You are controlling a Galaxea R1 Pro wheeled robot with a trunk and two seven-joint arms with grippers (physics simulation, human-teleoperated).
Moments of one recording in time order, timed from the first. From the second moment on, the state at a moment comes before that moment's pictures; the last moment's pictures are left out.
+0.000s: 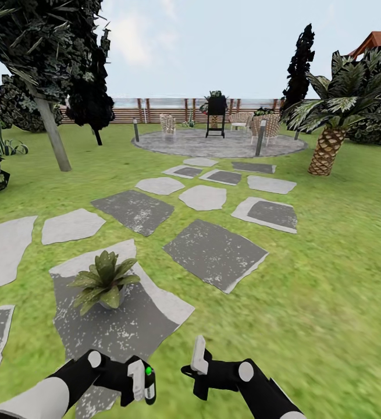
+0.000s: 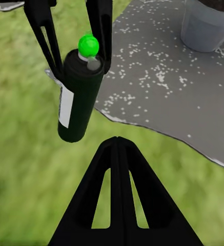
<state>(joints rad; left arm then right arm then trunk) -0.67 0.09 -0.27 -0.22 -0.58 -0.39 -0.89 -0.47 0.15 0.09 -0.57 0.74 -0.38 0.77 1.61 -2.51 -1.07</state>
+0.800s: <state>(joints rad) -0.66 0.01 -0.27 -0.23 -0.58 -0.41 -0.89 -0.47 0.15 0.09 -0.57 0.74 -0.38 0.77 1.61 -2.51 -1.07</state>
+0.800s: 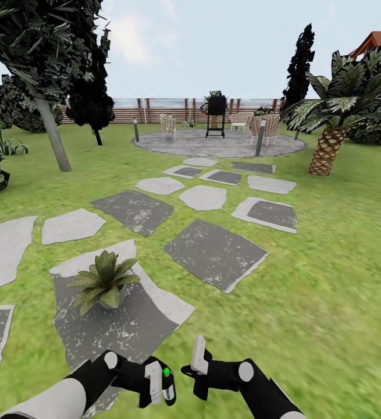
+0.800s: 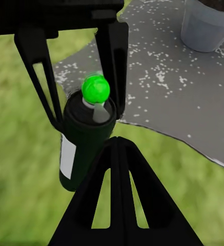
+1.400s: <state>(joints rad) -0.66 -0.03 -0.27 -0.23 -0.58 -0.41 -0.89 -0.47 0.15 0.09 -0.57 0.74 -0.38 0.77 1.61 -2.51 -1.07</state>
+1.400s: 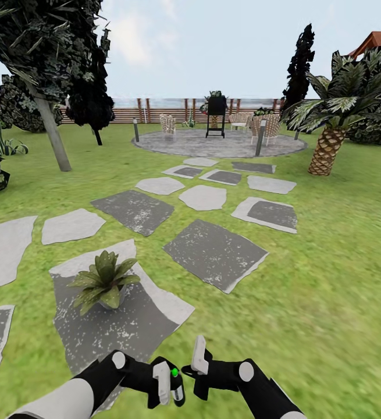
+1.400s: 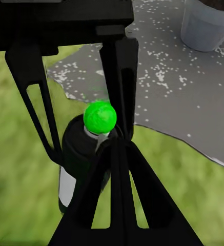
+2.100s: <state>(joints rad) -0.66 -0.03 -0.28 -0.23 -0.59 -0.41 -0.89 -0.47 0.15 0.09 -0.57 0.74 -0.38 0.77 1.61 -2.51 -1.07</state>
